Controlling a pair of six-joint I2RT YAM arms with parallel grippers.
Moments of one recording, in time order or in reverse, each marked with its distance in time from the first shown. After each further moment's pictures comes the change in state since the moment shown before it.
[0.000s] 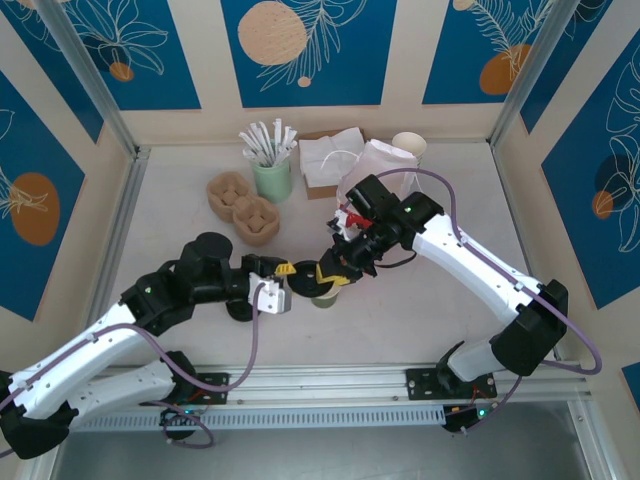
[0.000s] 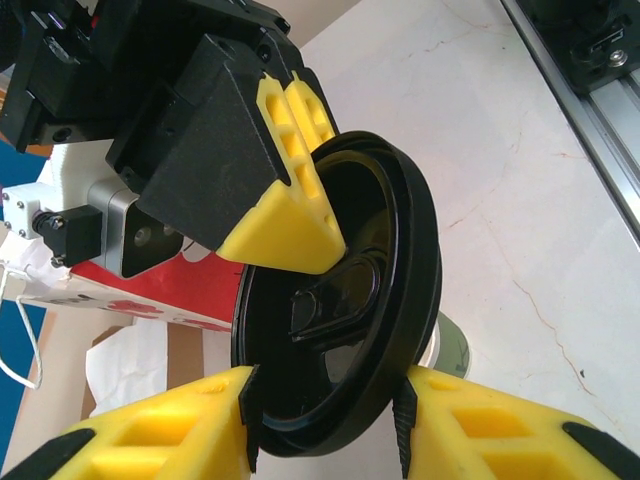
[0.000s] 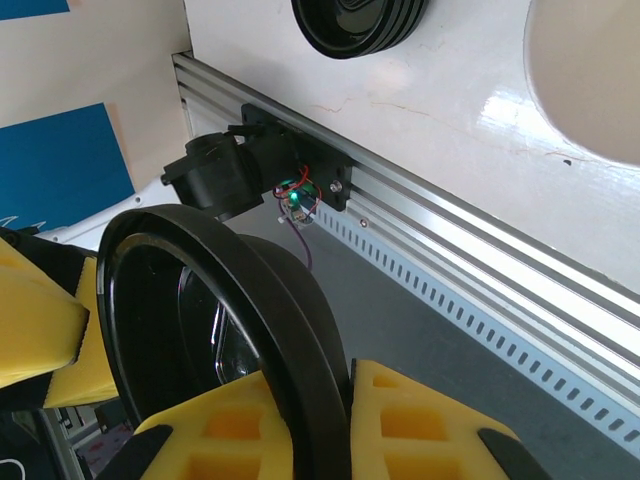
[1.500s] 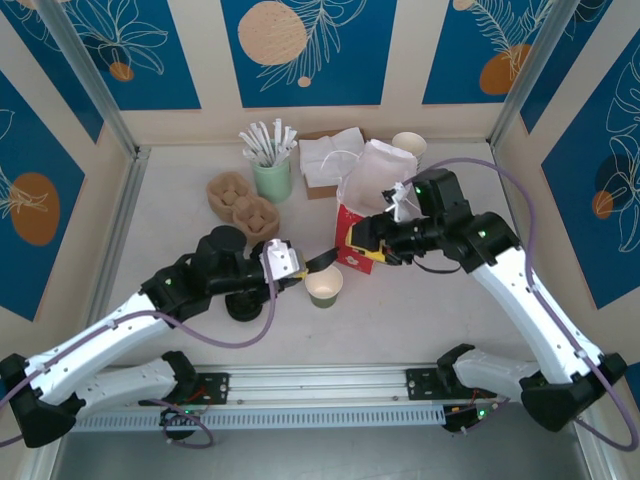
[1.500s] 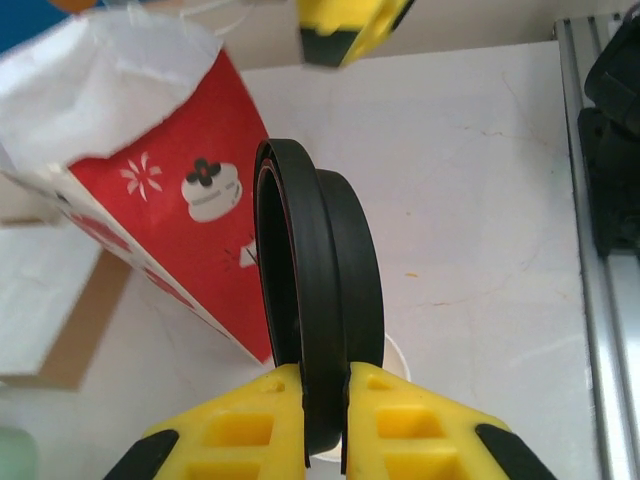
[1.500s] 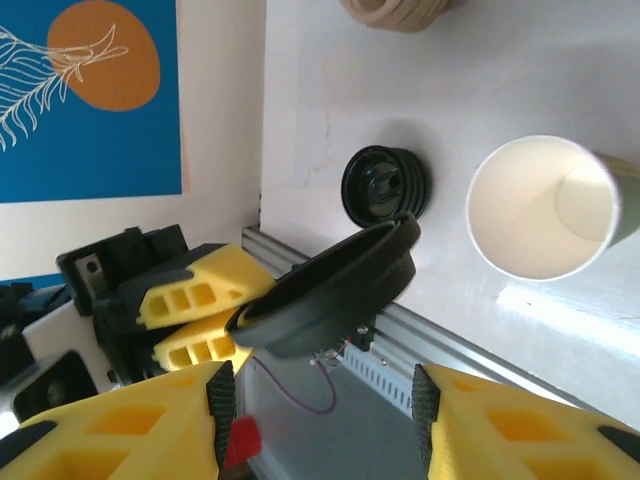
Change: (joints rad) left arm 0.000 0.101 -0.014 0.162 -0.058 -0.579; right arm -0.188 -0.347 -0.086 0.149 0.165 0.102
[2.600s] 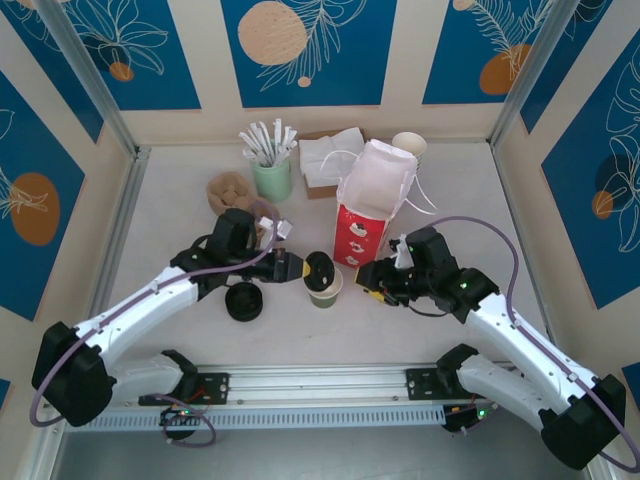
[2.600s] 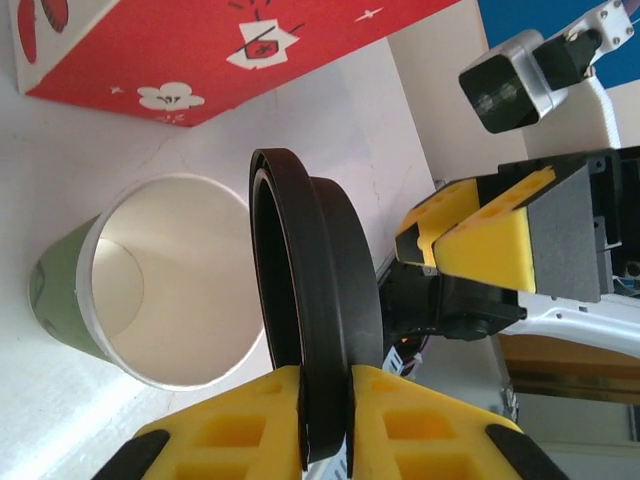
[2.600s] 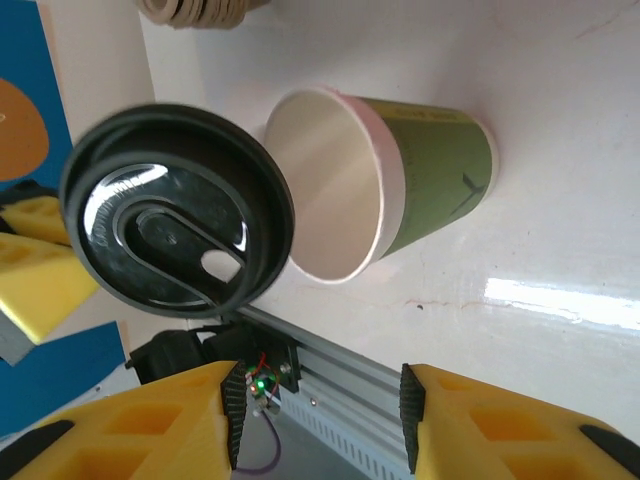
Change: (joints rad) left arm 0.266 0.234 -0.090 0.122 0.452 -1.023; right arm 0.039 -0.226 -0.599 0.364 0.126 0.212
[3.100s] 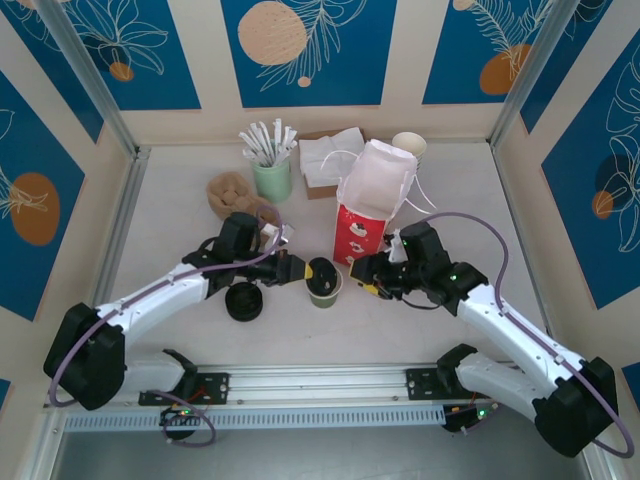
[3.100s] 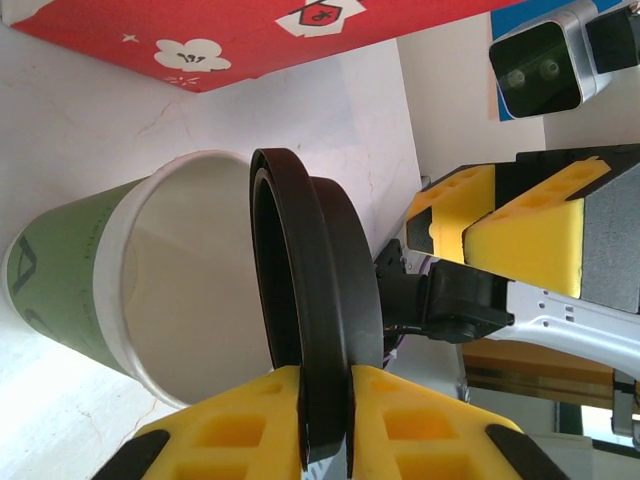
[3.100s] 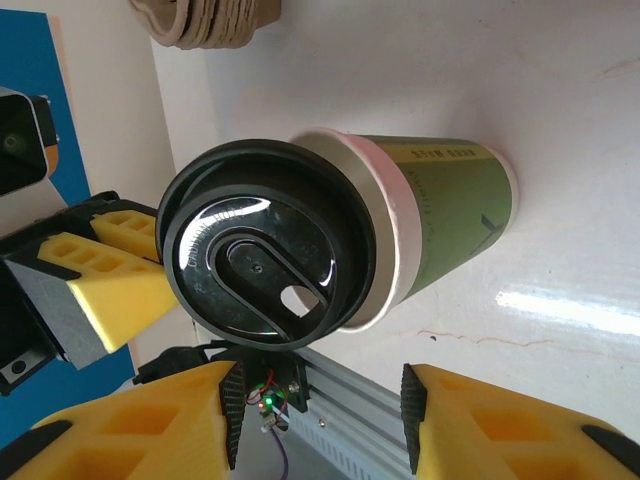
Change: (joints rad) left arm 0.034 0.097 -0.076 0.149 0.098 -0.092; right arm -0.016 0.096 -0.006 0.108 -0.021 0.002
